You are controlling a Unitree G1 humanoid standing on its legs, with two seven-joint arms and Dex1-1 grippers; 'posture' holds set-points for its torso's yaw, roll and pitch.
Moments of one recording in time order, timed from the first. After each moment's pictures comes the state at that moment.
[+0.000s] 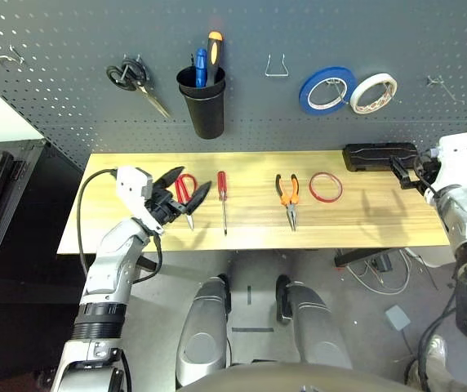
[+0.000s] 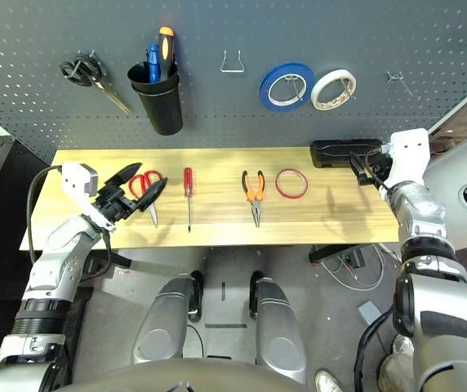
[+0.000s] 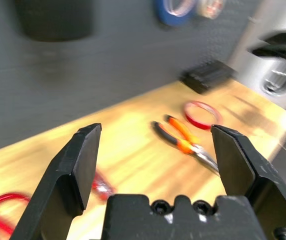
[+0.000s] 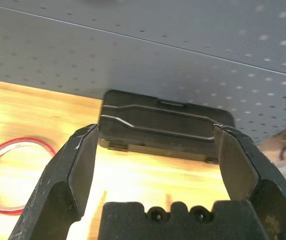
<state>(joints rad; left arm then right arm) -0.13 0.40 0.00 0.01 -0.39 0.10 -0.77 -0.67 -0.62 -0.21 1.10 0.12 -0.16 0.53</state>
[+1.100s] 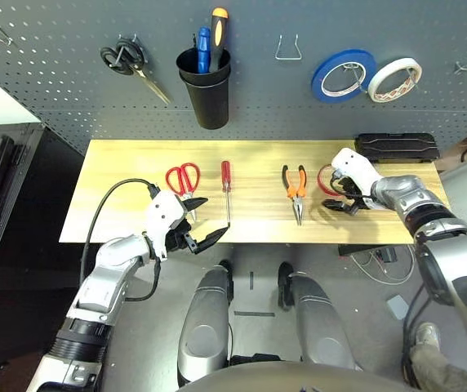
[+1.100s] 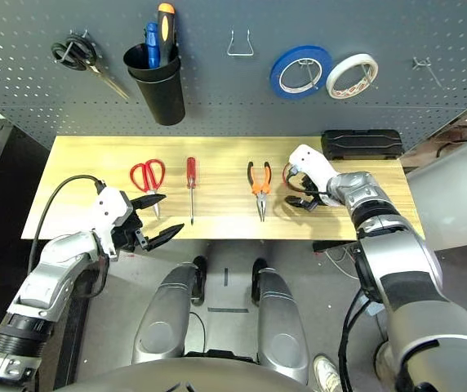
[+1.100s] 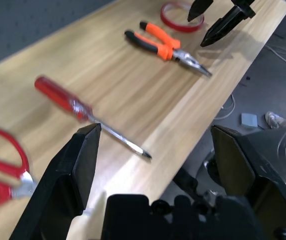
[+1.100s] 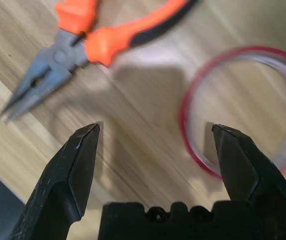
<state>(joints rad) -0.01 0.53 -0.08 -0.09 -0.22 0.11 -0.81 -0.88 -0.41 0.18 1.31 -0.25 0.00 0.78</state>
